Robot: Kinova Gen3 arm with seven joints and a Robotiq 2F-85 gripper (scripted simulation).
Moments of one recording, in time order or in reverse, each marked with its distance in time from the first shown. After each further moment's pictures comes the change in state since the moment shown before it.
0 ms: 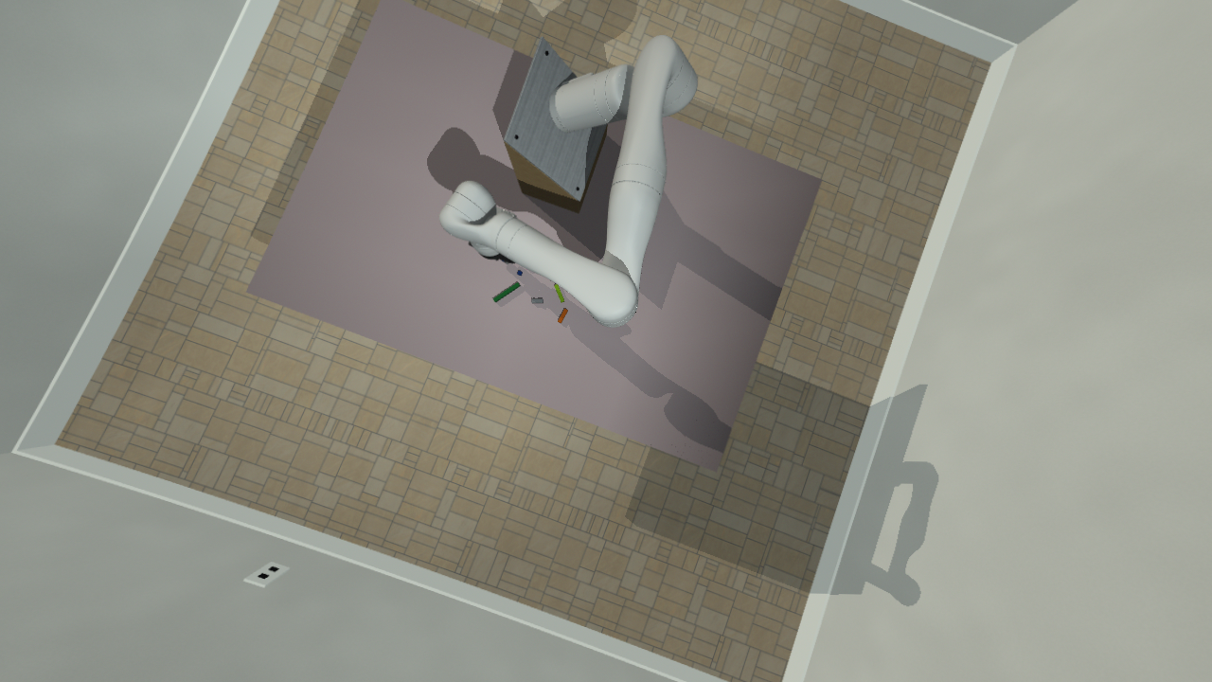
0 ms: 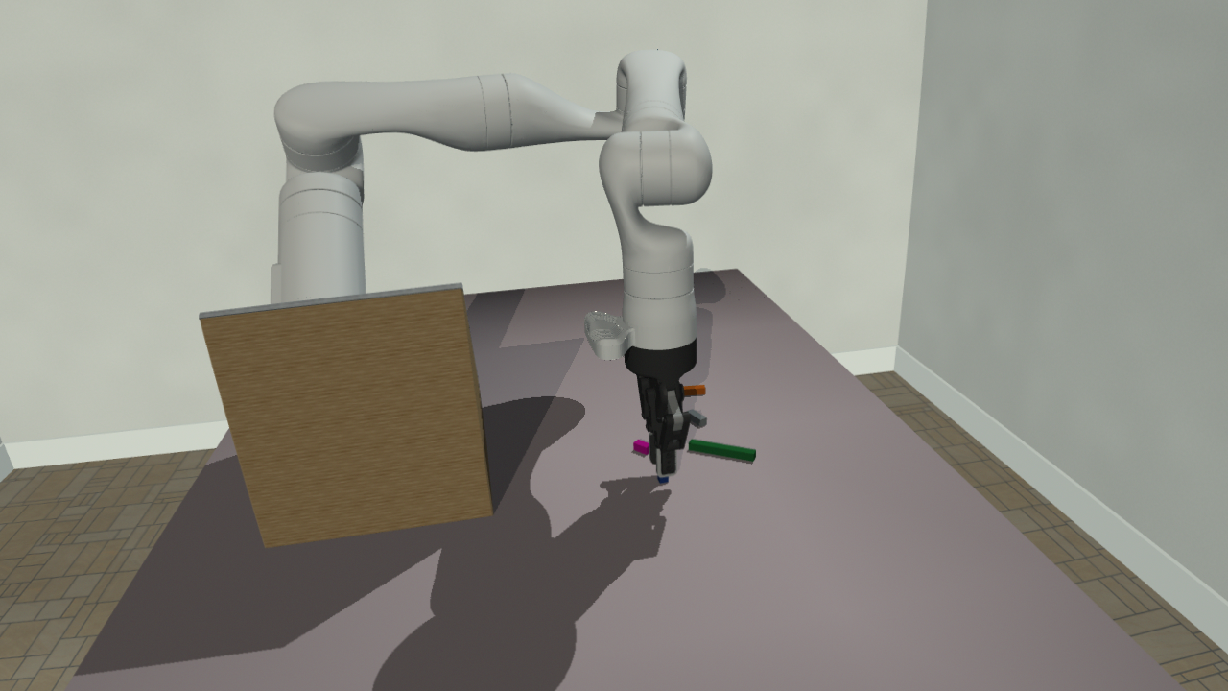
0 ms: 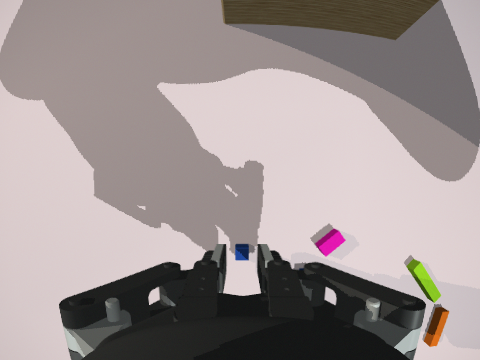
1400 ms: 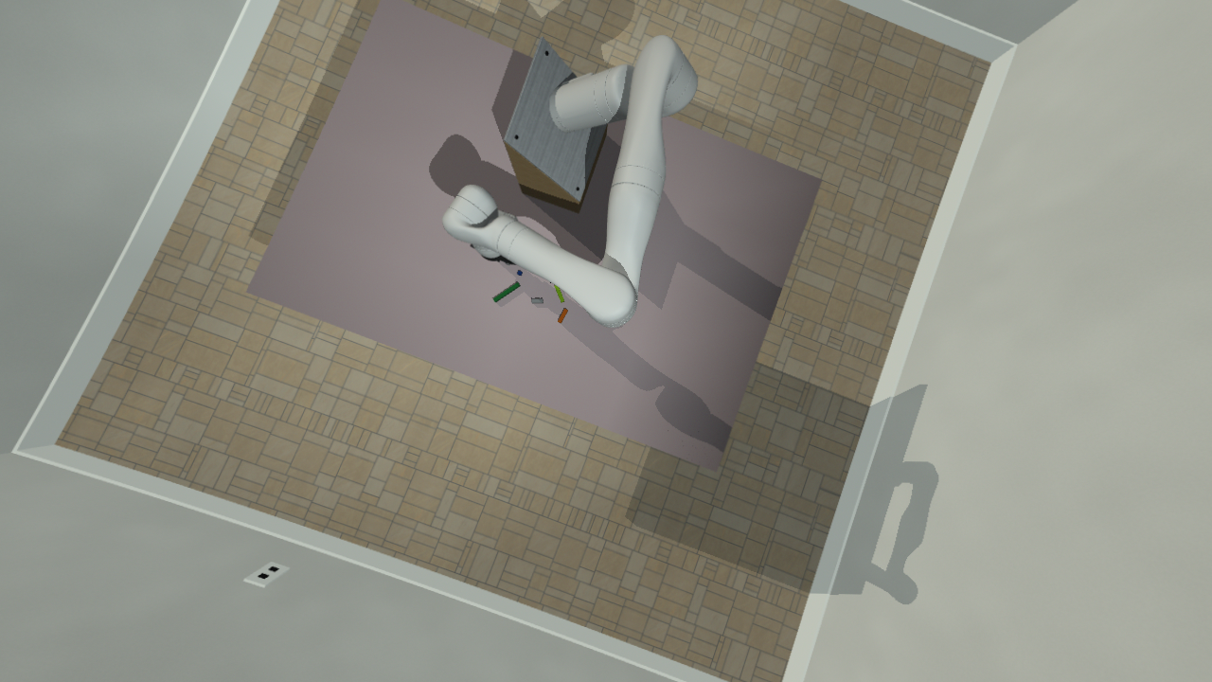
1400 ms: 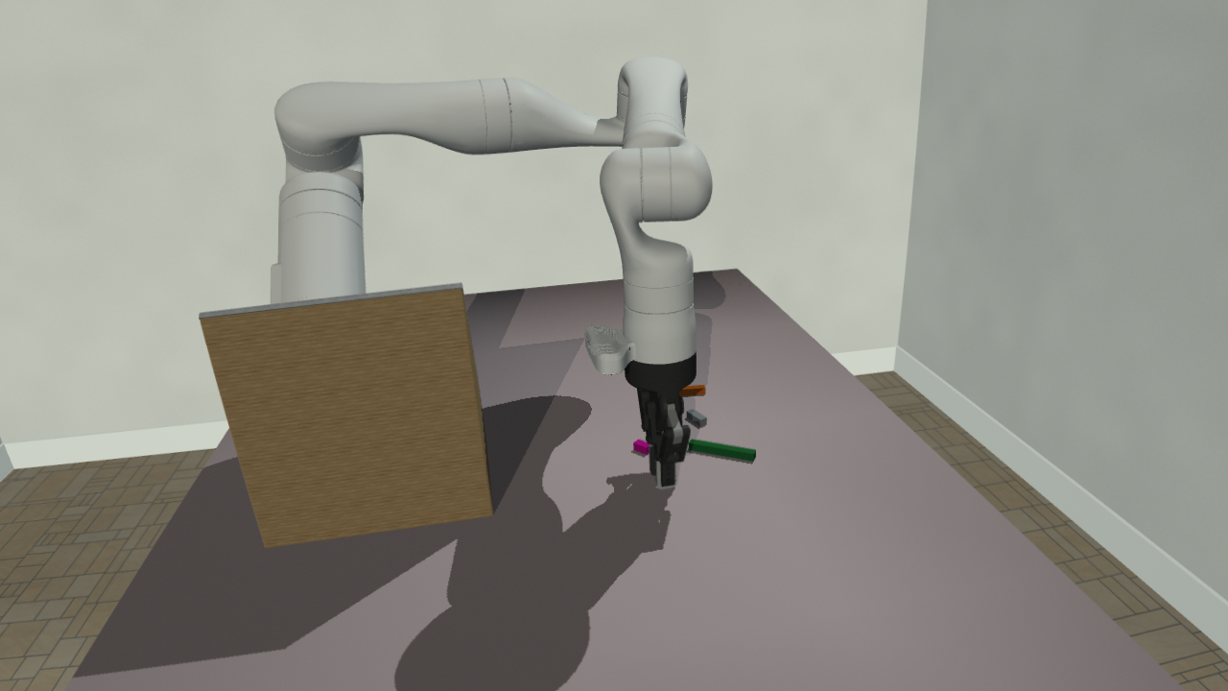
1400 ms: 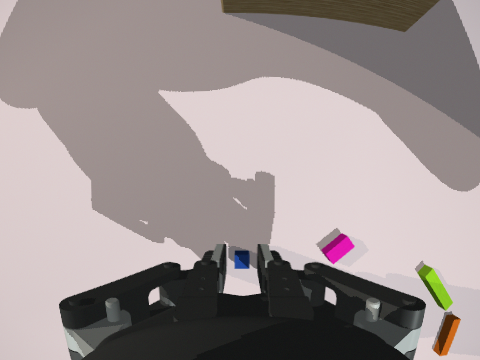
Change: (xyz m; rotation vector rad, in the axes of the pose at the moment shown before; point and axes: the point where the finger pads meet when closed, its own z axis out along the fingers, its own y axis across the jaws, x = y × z) arm 0.001 0.000 0.015 0.000 0.001 0.000
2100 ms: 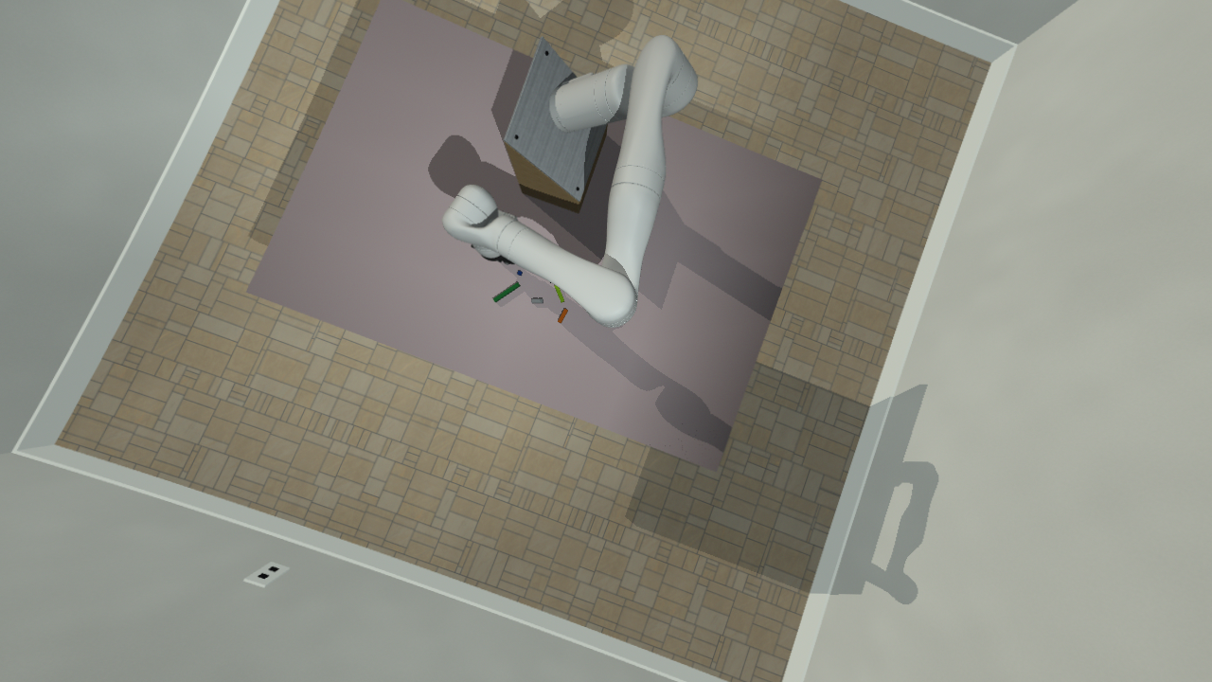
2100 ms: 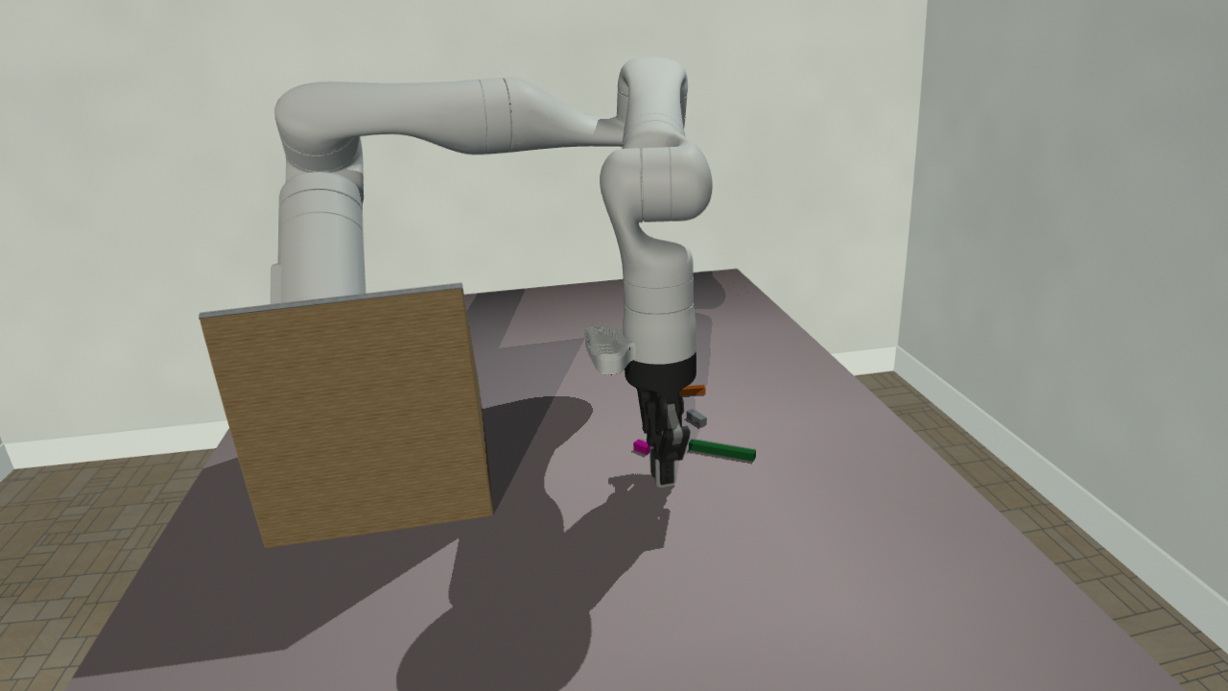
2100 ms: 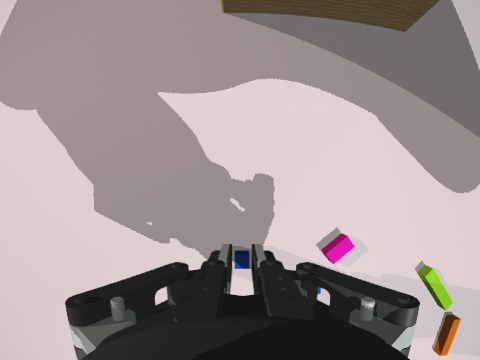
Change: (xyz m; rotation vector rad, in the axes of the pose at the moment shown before) arm 0.000 0.000 0.000 0.000 0.000 0.000
